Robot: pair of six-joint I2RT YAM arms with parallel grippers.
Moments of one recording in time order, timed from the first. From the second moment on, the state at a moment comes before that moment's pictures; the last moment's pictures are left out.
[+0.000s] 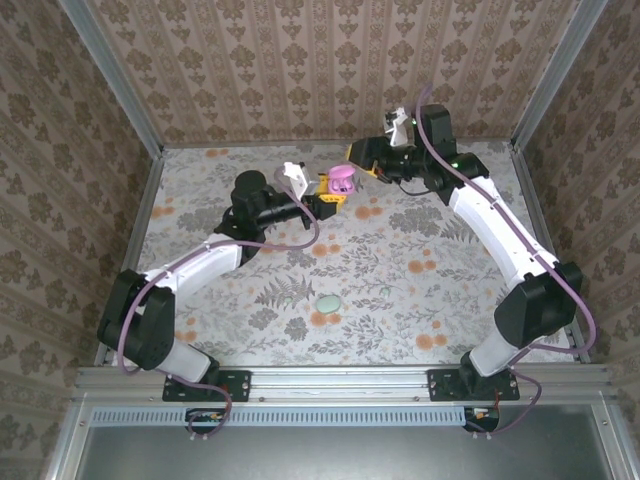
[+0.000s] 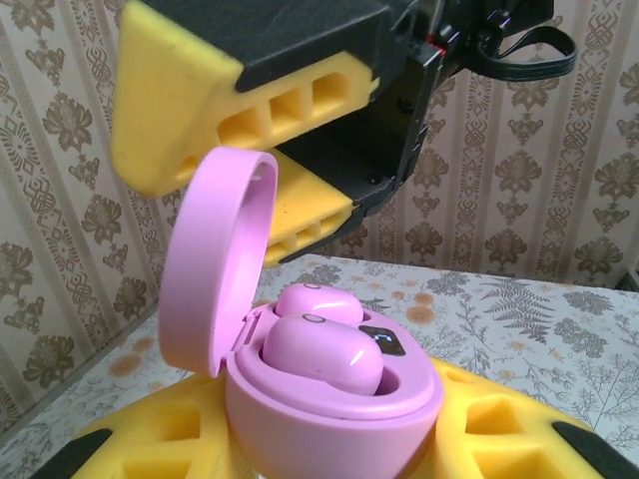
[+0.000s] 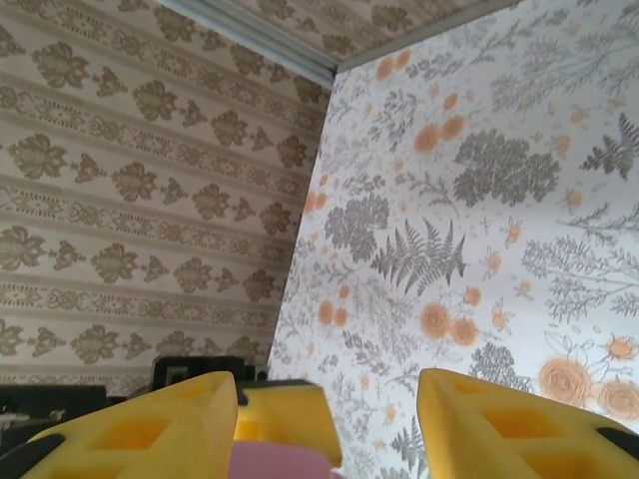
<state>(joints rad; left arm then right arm) -0.57 1.50 0.96 0.55 0.75 0.06 0.32 1.61 1.61 -0.51 -0.62 0.73</state>
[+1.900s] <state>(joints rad) -0.56 1.58 1.00 0.77 0.73 -0.13 0.27 1.56 1.28 0.05 -0.94 1.16</state>
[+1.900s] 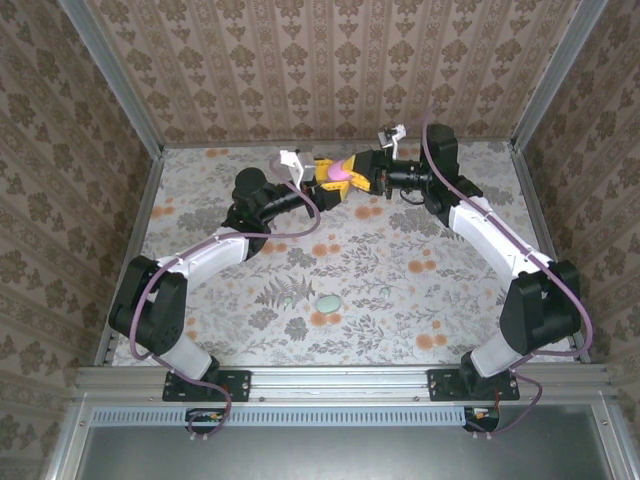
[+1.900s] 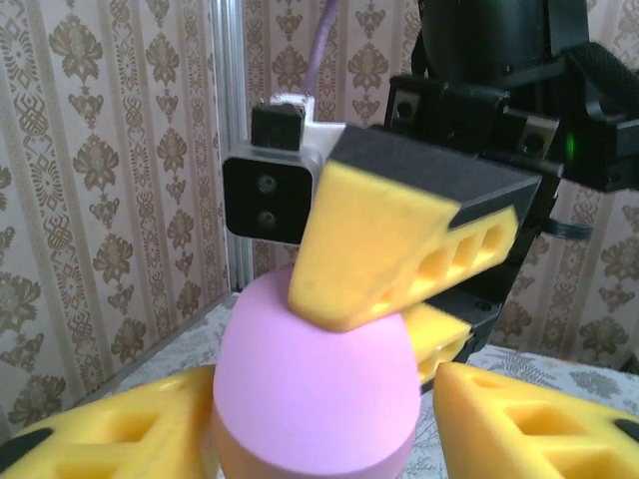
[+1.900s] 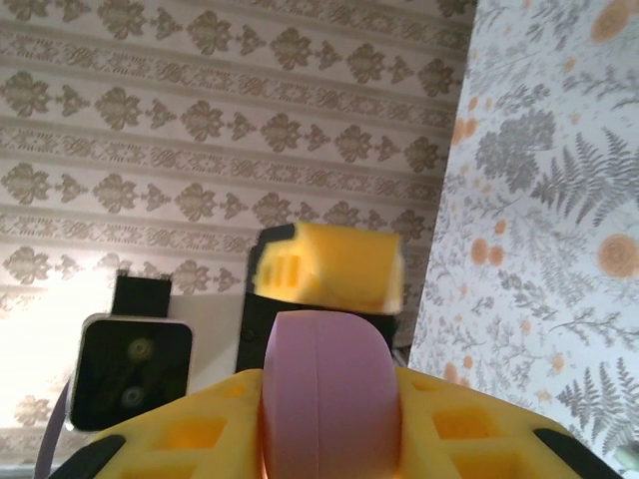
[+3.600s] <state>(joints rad) -0.50 1.34 0.82 0.44 0.47 0.02 0.25 1.96 1.10 -0.04 -0.55 0.93</state>
